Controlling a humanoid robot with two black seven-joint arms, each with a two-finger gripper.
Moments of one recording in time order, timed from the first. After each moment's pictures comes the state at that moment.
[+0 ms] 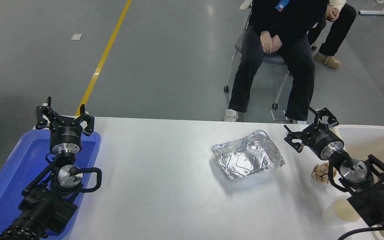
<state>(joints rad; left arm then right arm) -0.52 0.11 -1.24 -0.58 0.09 -0.34 -0.56 0.55 -0.29 0.97 0.55 0.11 0.36 -0.06</state>
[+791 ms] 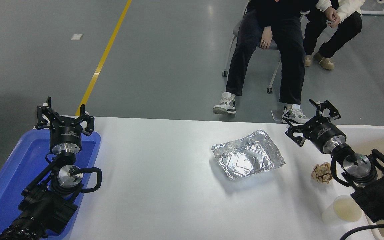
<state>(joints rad) -0.52 0.11 -1.24 -0.58 0.09 -0.34 -0.56 0.55 -0.38 0.96 0.67 0.11 0.36 -0.07</state>
